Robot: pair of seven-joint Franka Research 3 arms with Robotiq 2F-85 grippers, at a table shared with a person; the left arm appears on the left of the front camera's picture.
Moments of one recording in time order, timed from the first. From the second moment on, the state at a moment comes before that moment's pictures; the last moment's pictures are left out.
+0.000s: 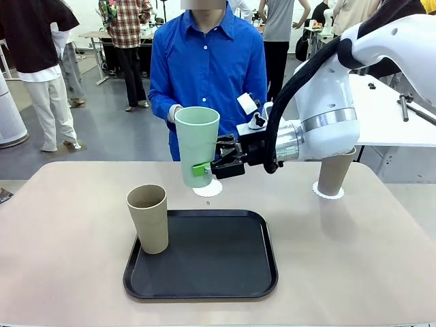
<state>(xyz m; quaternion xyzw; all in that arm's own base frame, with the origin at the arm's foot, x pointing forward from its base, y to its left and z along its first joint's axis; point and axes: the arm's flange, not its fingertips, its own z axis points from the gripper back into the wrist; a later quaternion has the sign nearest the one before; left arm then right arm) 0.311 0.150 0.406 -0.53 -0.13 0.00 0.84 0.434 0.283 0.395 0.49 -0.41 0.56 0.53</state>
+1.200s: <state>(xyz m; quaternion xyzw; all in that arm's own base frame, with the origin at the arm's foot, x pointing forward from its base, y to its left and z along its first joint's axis) 0.311 0.150 0.406 -0.53 -0.13 0.00 0.84 0.609 0.292 0.342 0.48 -0.41 0.52 0.57</state>
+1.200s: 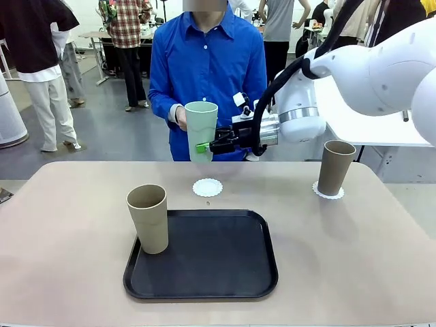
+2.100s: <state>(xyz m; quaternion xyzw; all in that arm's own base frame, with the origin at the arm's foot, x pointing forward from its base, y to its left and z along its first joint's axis) 0.311 0.150 0.406 -0.53 -0.13 0.00 0.84 0.613 0.292 0.338 0.48 -0.40 0.54 0.57</state>
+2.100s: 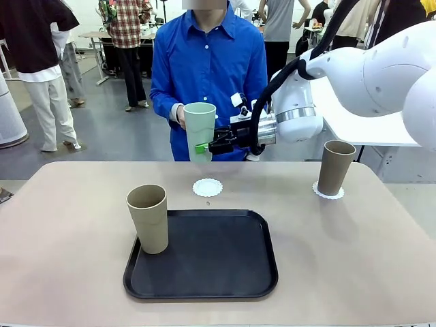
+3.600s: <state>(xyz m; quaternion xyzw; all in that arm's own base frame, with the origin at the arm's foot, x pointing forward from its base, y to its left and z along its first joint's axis) 0.311 0.150 0.406 -0.53 -0.13 0.00 0.84 0.667 0.281 0.255 0.52 -0.34 0.60 0.50</state>
